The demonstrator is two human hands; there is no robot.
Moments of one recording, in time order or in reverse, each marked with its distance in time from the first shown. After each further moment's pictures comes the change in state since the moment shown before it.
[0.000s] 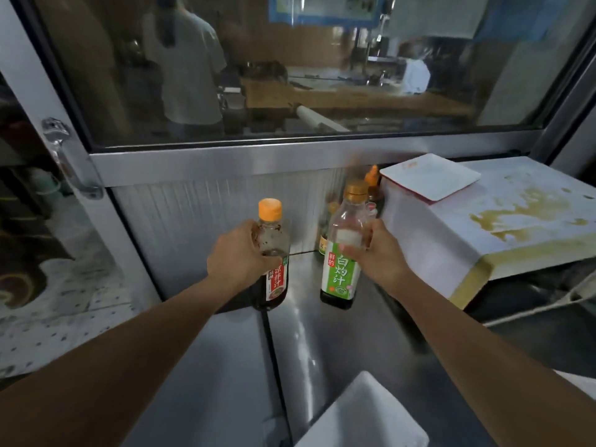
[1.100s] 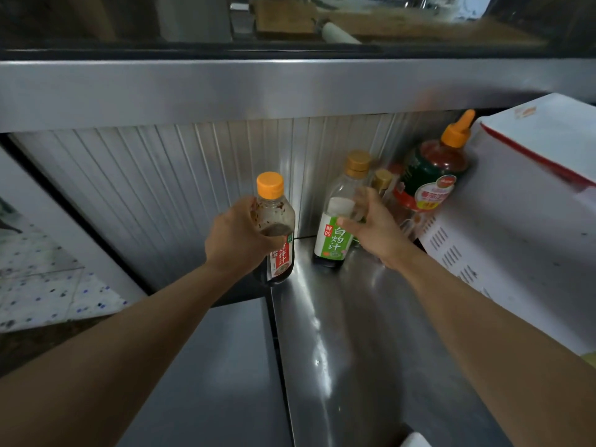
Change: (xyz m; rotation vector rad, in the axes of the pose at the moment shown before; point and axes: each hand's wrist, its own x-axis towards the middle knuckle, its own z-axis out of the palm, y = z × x) left_hand 0.113 -0.081 0.071 0.006 0.029 -0.088; right_hand 0.154 0.090 0.103 0.113 -0.206 0.064
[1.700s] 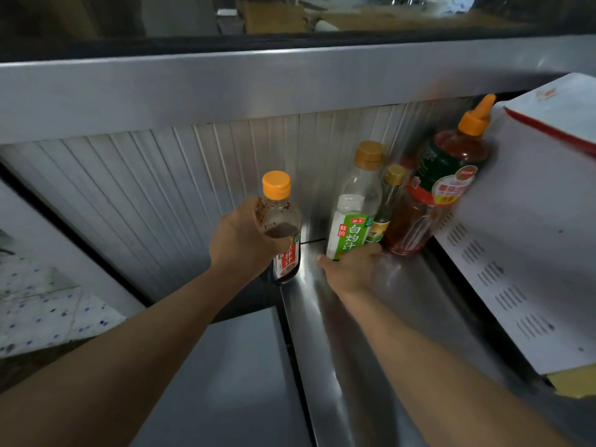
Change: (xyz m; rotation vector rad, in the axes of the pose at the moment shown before) left_hand 0.019 -0.015 0.004 -0.007 -0.002 0.046; right_hand -0.010 0.040 0.093 -0.101 0.428 0.396
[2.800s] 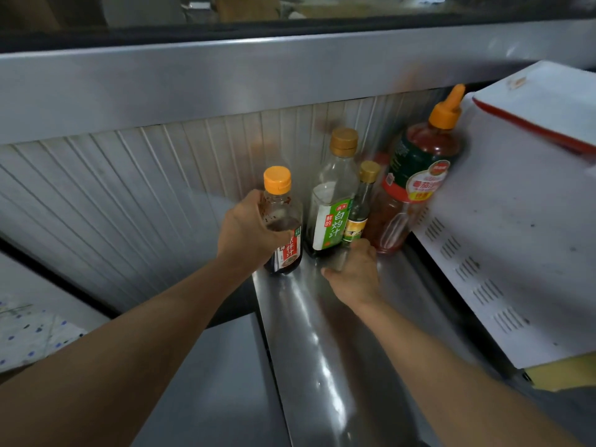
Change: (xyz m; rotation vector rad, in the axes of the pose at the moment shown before) left_hand 0.027 0.020 0.040 -0.074 -0.025 0.157; right_hand 0.020 0.024 -0.035 -0.213 -0.045 -0.185
